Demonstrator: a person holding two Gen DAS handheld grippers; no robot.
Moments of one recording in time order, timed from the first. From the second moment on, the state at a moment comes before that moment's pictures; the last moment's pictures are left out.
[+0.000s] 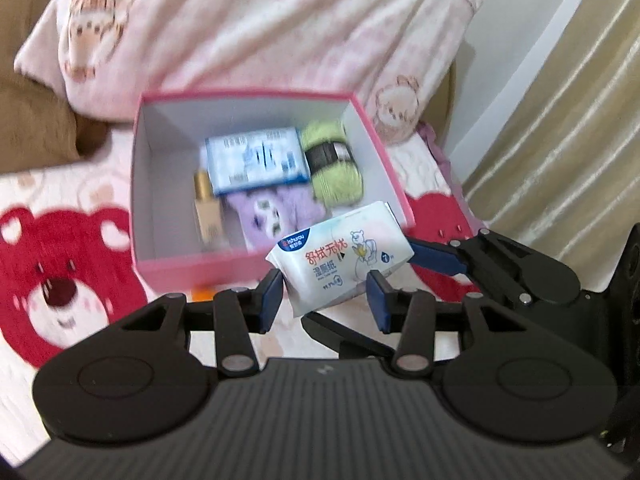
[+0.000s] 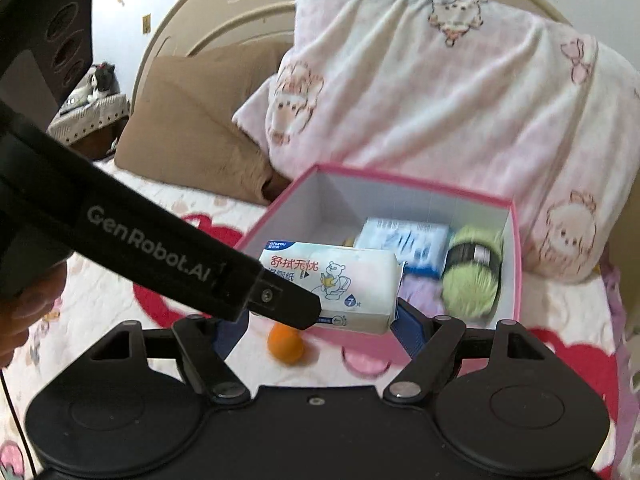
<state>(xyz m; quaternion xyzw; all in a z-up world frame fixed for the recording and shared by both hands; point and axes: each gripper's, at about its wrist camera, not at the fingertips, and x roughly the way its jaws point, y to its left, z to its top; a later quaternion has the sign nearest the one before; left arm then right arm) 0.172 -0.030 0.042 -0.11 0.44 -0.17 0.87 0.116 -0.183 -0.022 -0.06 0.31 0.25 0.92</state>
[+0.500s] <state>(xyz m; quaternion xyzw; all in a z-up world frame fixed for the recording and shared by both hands) 0.285 -0.029 0.010 -0.14 0.45 -0.14 0.87 0.229 -0.189 -0.044 -0.02 0.38 0.24 0.90</state>
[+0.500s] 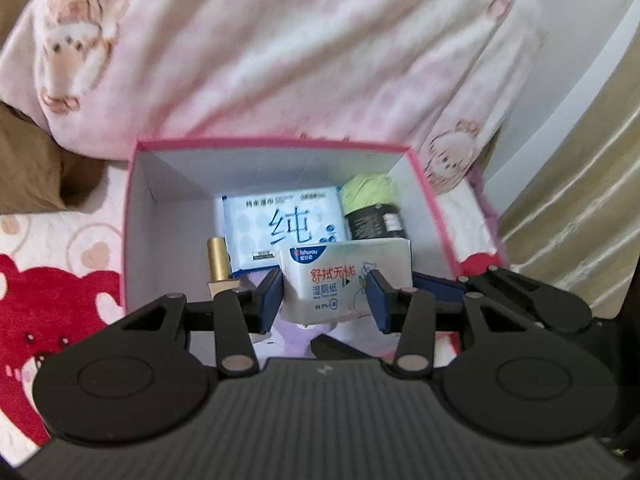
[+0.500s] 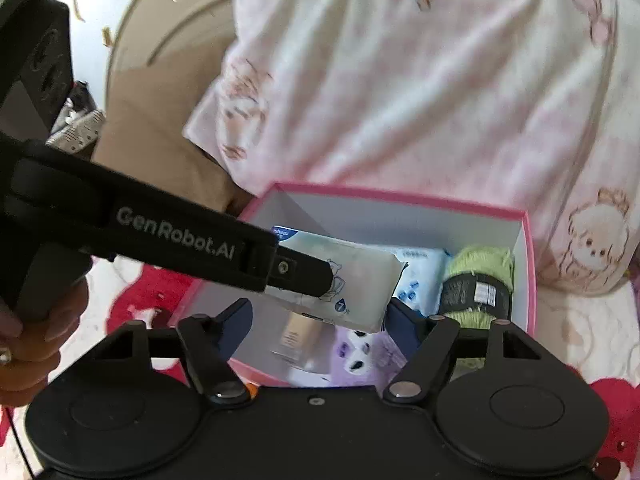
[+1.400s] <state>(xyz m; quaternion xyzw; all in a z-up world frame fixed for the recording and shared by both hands) 0.264 -0.026 -0.003 -0.09 0.44 -0.15 0.88 0.209 -0.202 -0.030 -0.06 0.38 0.21 0.90</state>
